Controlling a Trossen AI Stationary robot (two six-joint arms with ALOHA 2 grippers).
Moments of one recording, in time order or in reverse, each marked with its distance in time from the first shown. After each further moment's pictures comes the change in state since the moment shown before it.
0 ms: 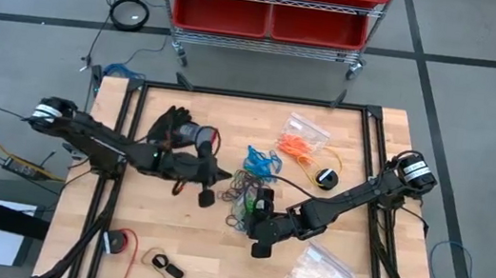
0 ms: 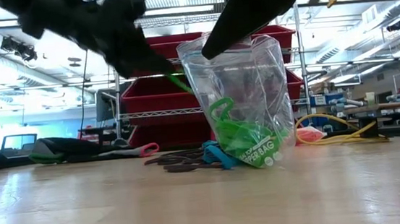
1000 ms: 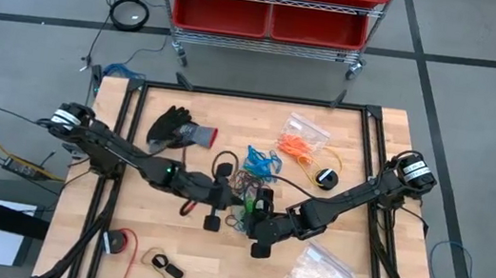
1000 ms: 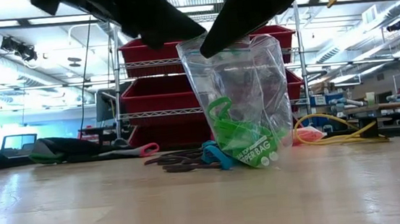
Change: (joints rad) left arm -0.117 0.198 0.230 -0.024 0.084 0.183; right arm 0.000 0.000 0.000 0.009 0.001 0.000
